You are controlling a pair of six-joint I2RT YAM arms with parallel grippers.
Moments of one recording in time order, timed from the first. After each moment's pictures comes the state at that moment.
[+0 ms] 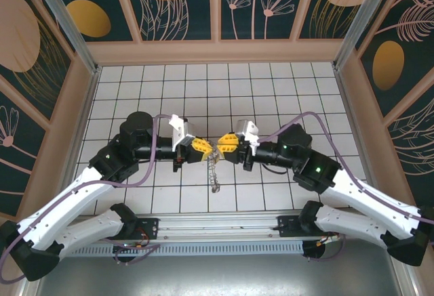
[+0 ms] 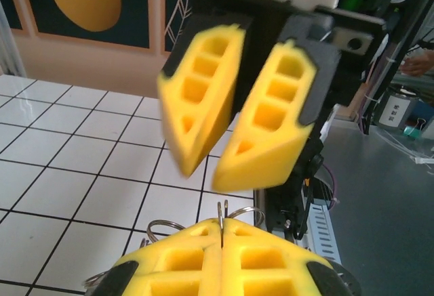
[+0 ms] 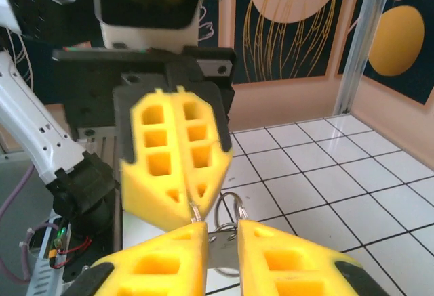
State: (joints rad) left arm -0.74 0.91 0.92 -0.28 0.76 0.05; right arm 0.98 0.87 0.85 -0.11 -0.36 -0.07
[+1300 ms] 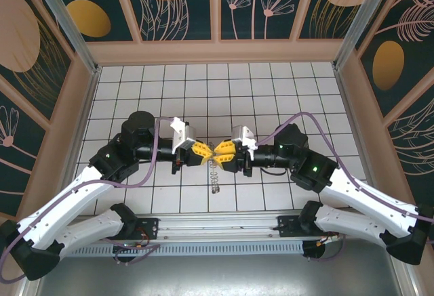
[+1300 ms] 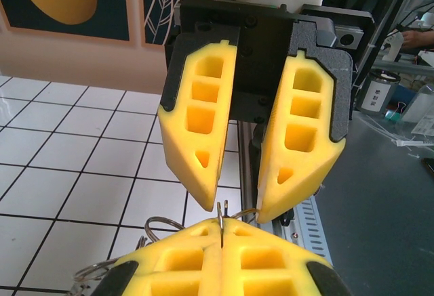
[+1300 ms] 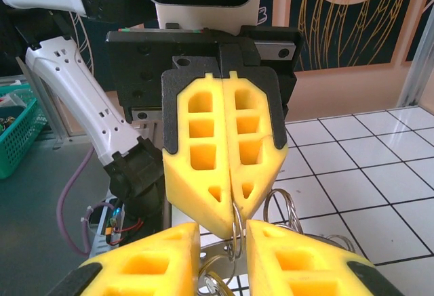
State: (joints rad) left arm -0.74 0.92 0.93 -0.32 0.81 0.09; right arm 0.98 0.87 0.83 -0.11 -0.50 -0.05
